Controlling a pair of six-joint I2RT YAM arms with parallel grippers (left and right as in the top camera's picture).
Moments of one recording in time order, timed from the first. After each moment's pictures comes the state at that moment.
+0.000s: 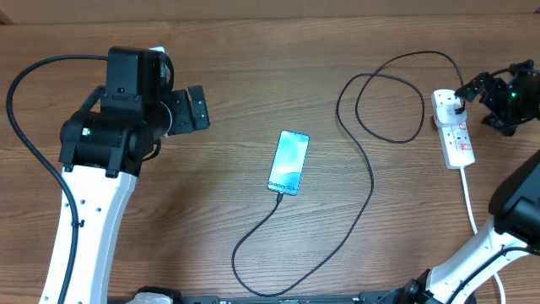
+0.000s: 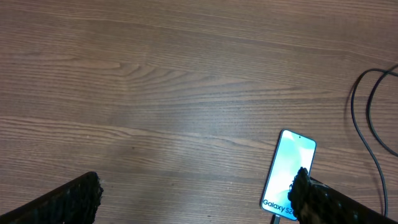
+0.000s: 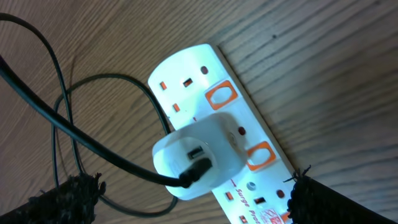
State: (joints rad) left arm -0.17 1.38 1.57 -1.11 -0.05 -0.31; right arm -0.55 2.11 1.78 -1.00 -0.43 0.10
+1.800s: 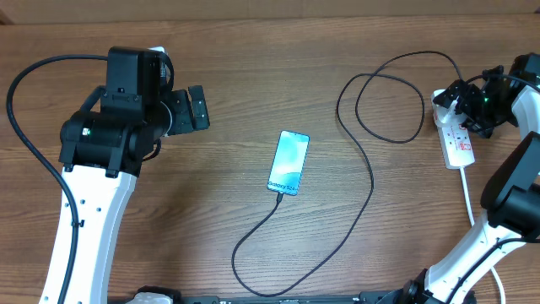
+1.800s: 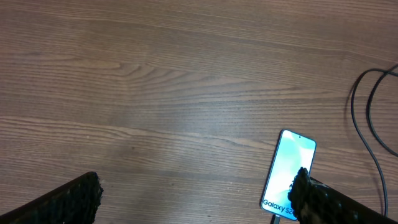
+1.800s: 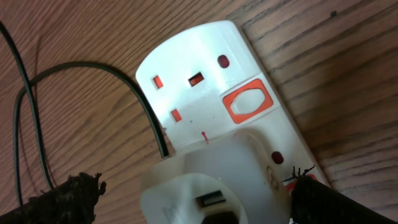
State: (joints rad) left arm -0.17 1.38 1.57 -1.11 -0.05 -0.31; right arm -0.47 2.16 1.67 -0.86 -0.40 0.12
